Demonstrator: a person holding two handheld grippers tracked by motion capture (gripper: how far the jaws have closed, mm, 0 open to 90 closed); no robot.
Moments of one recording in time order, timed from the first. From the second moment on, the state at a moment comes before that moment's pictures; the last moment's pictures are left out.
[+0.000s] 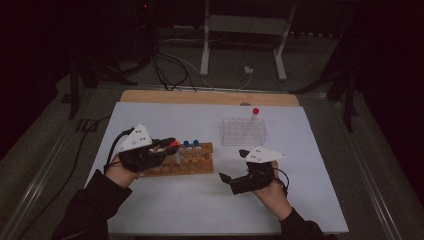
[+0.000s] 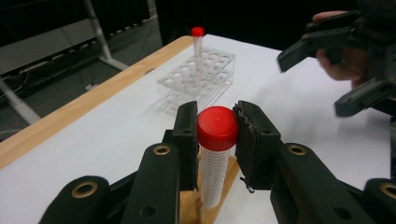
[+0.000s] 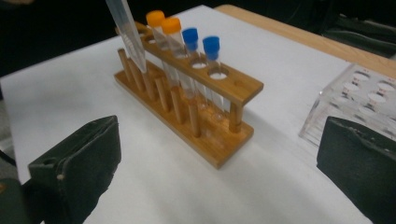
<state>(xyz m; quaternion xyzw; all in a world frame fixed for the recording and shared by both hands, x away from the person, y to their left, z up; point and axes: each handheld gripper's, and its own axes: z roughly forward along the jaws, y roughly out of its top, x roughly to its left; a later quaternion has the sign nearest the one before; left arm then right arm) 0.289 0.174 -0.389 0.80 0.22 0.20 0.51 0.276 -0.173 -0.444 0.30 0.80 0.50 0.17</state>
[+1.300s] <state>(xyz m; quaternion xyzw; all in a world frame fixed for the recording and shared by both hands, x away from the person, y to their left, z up) 0.328 0.210 -0.446 0.79 0.31 0.22 0.48 0.277 -0.178 -0.444 0.30 0.79 0.50 0.18</state>
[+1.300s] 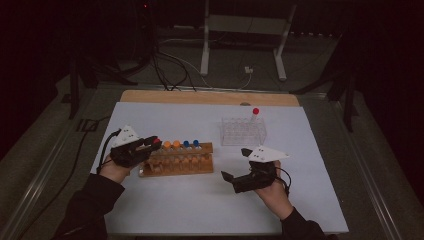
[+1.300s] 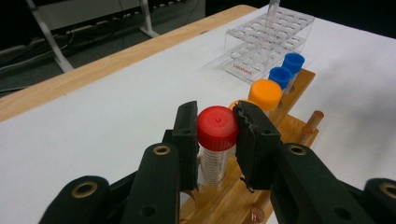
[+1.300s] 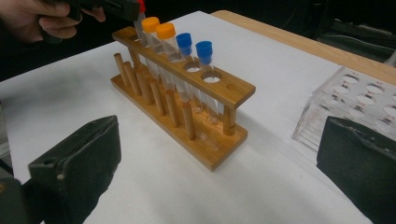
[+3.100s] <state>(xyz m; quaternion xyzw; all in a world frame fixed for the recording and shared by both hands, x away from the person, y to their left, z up) 0.285 0.221 -0.448 0.79 0.30 0.19 0.51 0.416 -0.247 -0.466 0.45 0.71 0.46 0.28</state>
